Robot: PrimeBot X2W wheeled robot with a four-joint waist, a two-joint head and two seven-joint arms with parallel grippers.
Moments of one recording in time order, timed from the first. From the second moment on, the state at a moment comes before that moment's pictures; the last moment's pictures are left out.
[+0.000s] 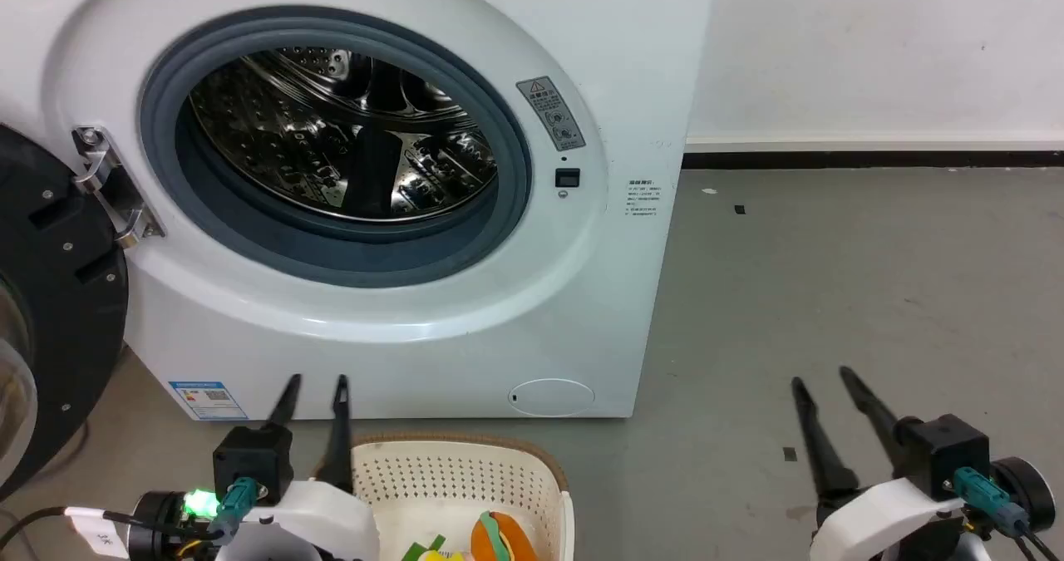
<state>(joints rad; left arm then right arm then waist) 0.02 0.05 0.00 0.01 0.00 0.01 0.00 0.01 -0.05 0.00 0.00 0.01 0.13 0.00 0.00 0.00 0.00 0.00</state>
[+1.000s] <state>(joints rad) 0.01 0.05 -0.05 0.10 -0.03 0.01 -0.05 0.01 -0.05 0.00 0.00 0.04 0.13 -0.05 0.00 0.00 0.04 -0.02</state>
